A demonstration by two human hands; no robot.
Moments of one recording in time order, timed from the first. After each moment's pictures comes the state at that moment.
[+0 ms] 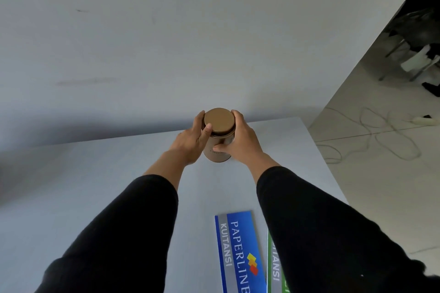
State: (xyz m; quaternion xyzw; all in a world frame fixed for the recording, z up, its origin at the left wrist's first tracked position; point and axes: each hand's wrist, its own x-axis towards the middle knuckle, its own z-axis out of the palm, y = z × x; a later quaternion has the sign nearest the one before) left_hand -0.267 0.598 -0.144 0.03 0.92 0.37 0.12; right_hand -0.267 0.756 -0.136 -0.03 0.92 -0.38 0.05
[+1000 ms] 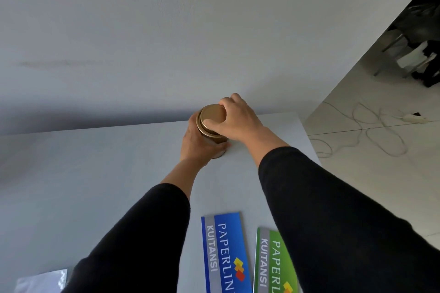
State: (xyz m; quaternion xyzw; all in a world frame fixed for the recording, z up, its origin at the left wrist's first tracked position) left_hand -0.271 0.657 -0.182 -0.11 0.85 0.52 0.02; right_hand -0.307 0.765 -0.109 -0.09 0.97 -0.21 0.07
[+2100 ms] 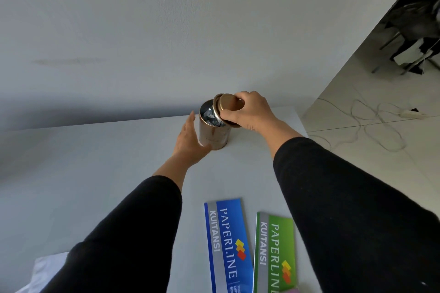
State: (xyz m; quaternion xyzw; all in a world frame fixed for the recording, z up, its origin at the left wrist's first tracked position) left_hand -0.253 0.631 -0.185 -0.09 0.90 0.41 0.10; right_hand -0.289 0.787 -0.091 0.01 0.94 -0.32 0.09
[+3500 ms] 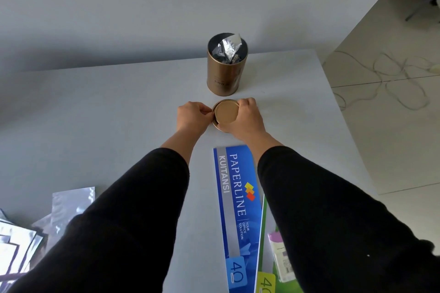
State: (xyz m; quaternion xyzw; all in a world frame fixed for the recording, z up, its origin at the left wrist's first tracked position) left_hand -0.204 0.631 -0.231 -0.19 0.88 0.42 0.11; right_hand -0.198 0.763 -0.221 0.05 0.97 -0.23 0.11
